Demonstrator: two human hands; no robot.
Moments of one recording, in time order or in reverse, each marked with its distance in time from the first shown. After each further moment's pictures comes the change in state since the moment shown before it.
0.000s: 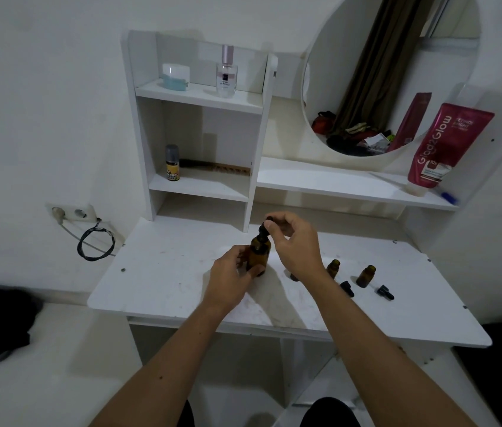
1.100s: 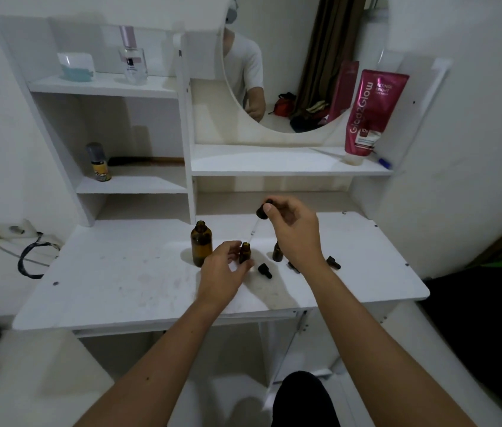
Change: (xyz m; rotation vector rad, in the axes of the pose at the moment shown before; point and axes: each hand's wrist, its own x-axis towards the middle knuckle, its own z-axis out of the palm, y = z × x) left_hand -0.009 0.030 0.084 0.003 -0.018 0.100; right_hand -0.020 0.042 -0.094 0.203 0.210 0.053
